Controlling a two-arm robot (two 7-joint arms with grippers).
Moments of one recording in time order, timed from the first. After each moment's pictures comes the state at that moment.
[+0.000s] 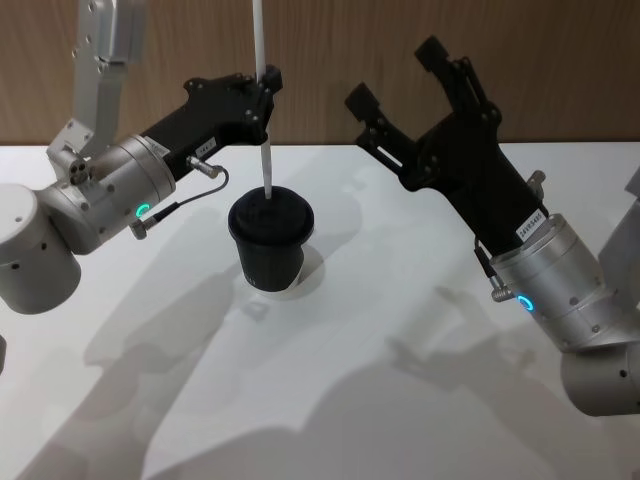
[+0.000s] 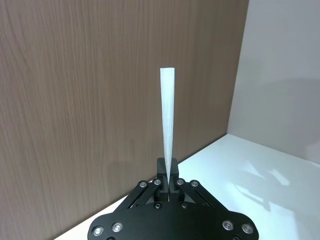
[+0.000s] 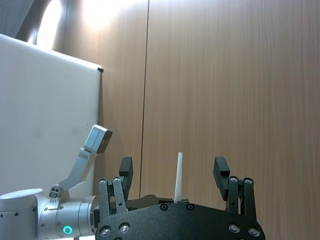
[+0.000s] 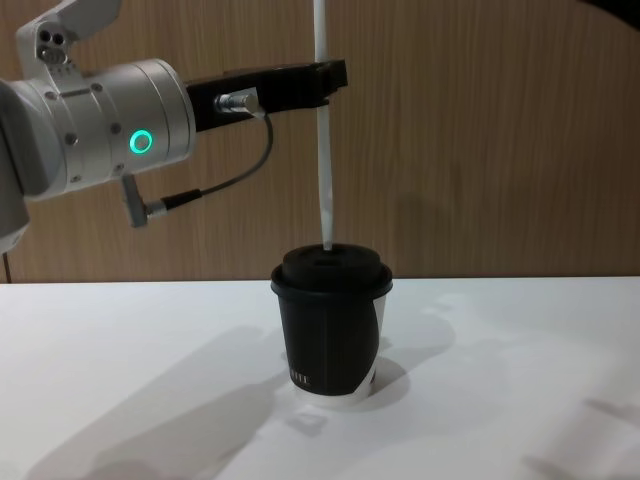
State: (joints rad) left arm -0.52 0.32 0.46 -1.47 -0.58 0.07 -0.39; right arm 0.10 0.23 -0.20 -1.78 0.48 -0.27 0.58
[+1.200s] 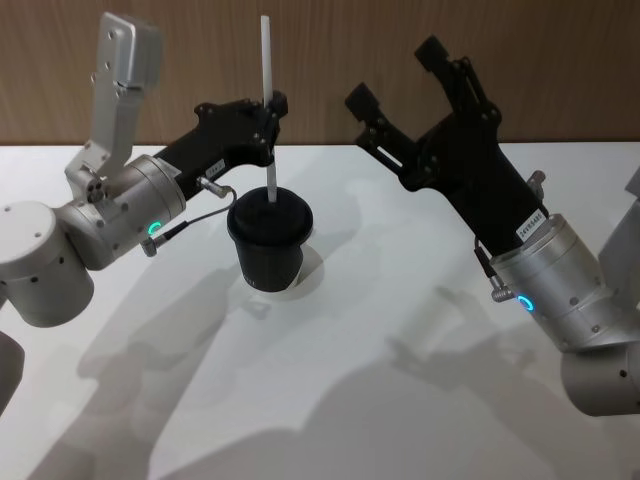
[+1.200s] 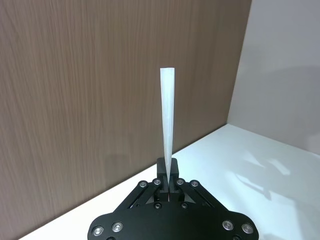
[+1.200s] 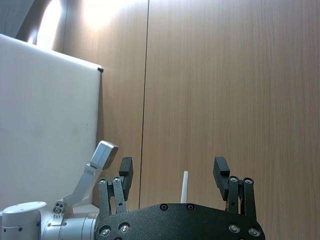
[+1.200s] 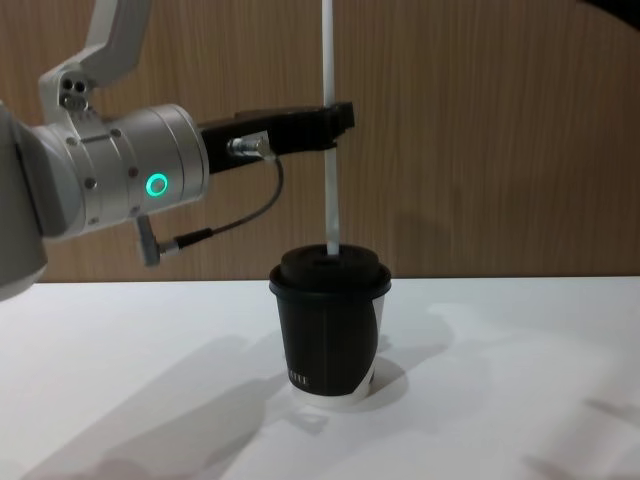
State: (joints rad) left arm -0.51 0.28 0.45 -1.40 -0.55 0.06 -0.42; right arm 0.10 0.23 -0.20 -1.78 0.48 -0.27 0.58
